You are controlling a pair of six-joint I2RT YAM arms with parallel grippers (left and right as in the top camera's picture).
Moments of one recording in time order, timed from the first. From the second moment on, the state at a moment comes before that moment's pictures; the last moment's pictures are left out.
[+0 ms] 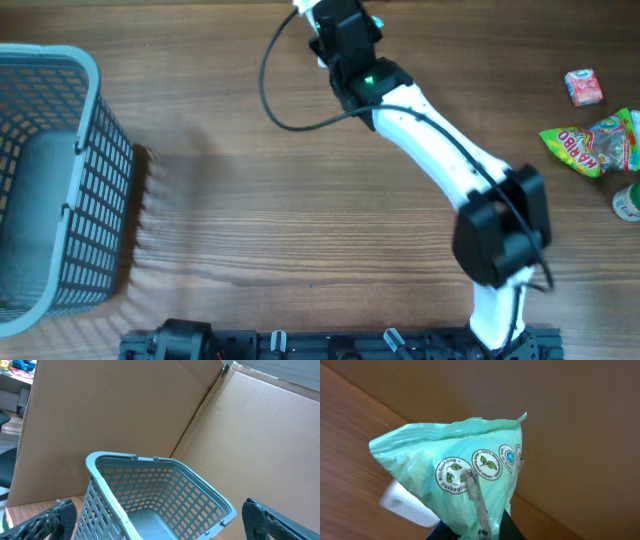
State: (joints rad) left arm -0.15 0.01 1.41 -1.23 -0.94 -0.38; right arm 0.54 2.07 1.74 -0.15 0.51 -0.45
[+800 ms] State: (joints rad) left arm -0.15 0.01 1.41 -1.23 -0.94 -0.38; right arm 0.46 2.47 2.22 -0.56 0.53 -0.49
